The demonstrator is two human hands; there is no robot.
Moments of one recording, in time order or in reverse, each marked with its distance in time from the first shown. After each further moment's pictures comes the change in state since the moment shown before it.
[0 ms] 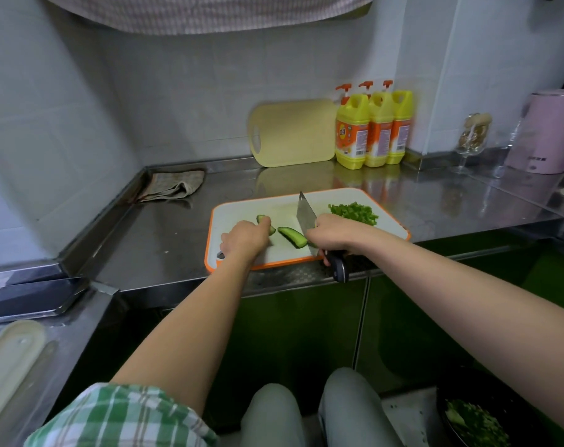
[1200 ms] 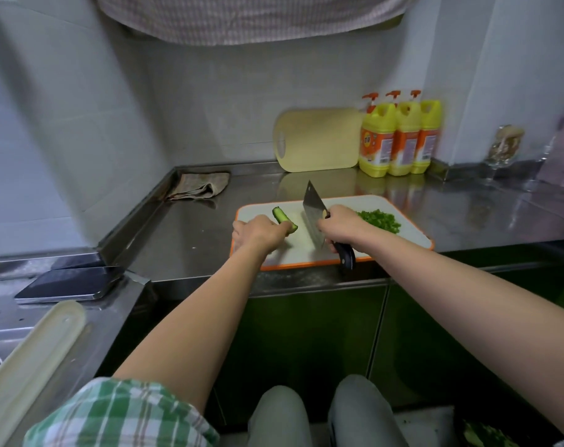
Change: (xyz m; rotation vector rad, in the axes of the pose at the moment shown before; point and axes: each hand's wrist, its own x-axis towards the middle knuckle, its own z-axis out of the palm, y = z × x) left_hand -0.013 0.001 -0.028 0.070 0.006 0.020; right_hand 0.021 -0.018 0.012 0.147 0.183 -0.042
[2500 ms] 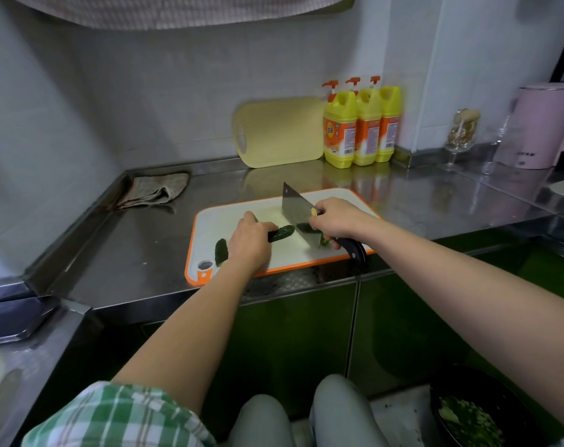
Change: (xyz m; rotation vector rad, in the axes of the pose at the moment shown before) left_hand 0.020 0.018 0.056 0.390 0.067 0.544; right_hand 0.019 0.042 -0.048 -0.110 -0.028 -0.014
